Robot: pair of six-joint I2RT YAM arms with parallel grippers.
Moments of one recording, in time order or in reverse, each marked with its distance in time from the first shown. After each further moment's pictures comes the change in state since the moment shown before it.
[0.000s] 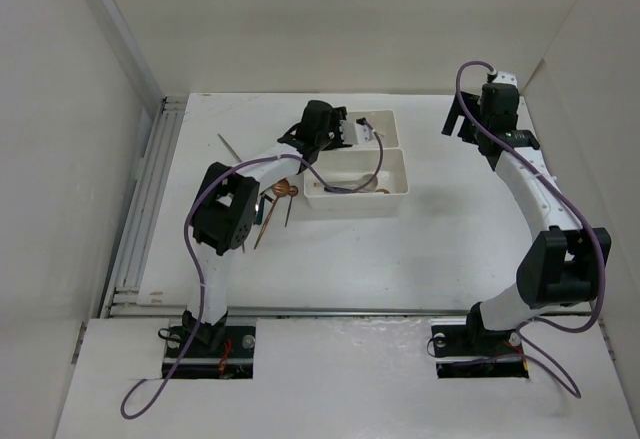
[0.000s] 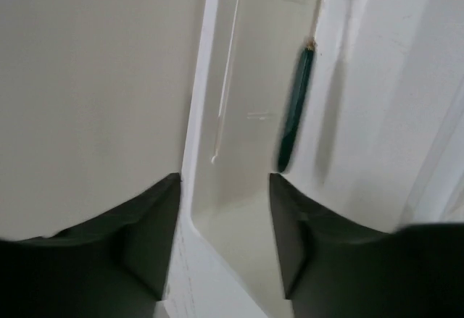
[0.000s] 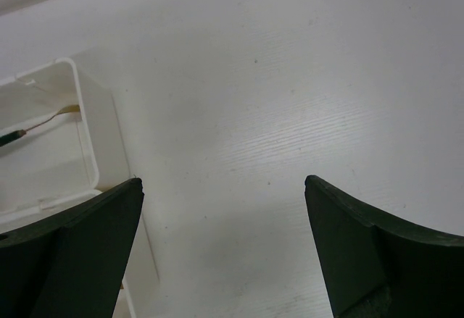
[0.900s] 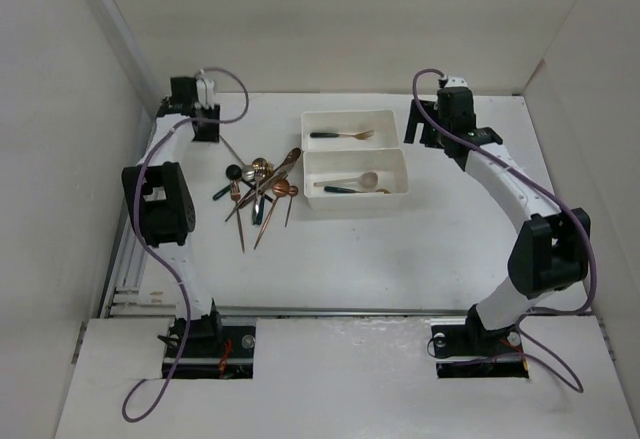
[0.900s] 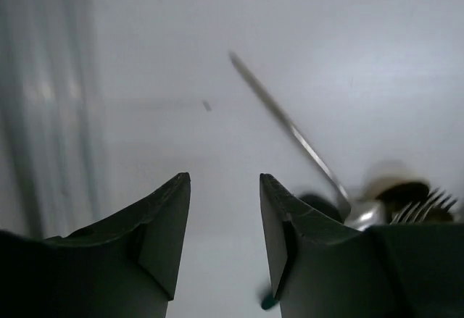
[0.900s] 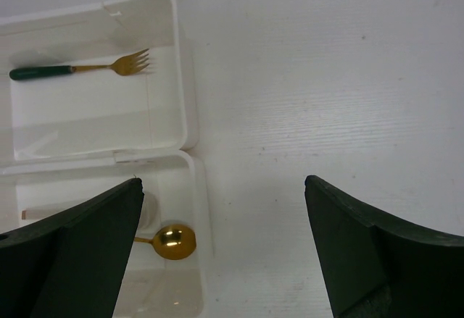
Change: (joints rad) left arm 0.631 -0.071 0.275 -0.600 0.044 -0.908; right arm 0.182 0.076 0.020 0.006 -0.007 0.013
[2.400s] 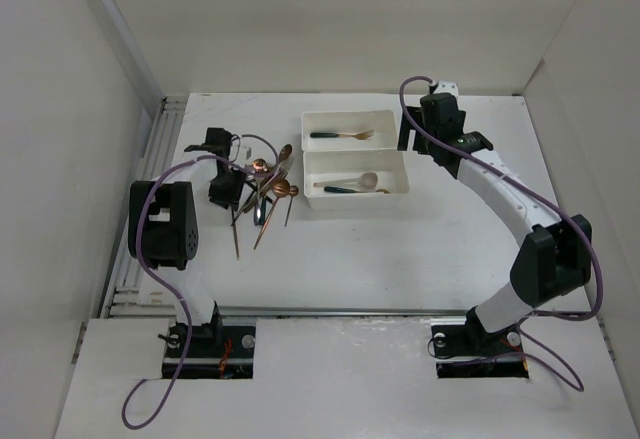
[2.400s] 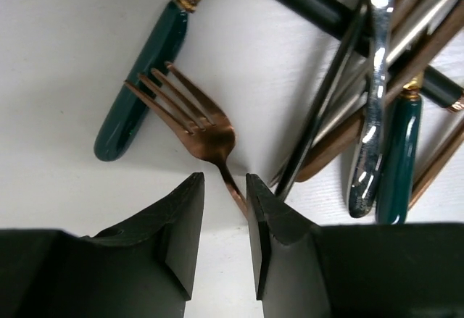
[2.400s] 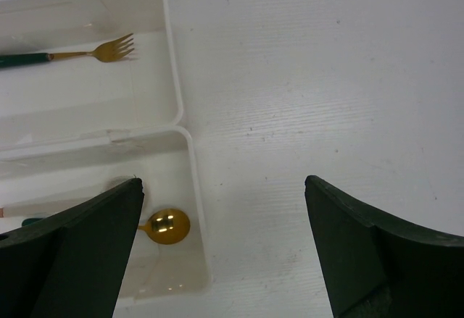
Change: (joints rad) left arm -0.142 -0.216 -0.643 -0.153 -0.020 -0.014; right arm 0.124 -0.033 -0.006 -0.070 0.198 0.023
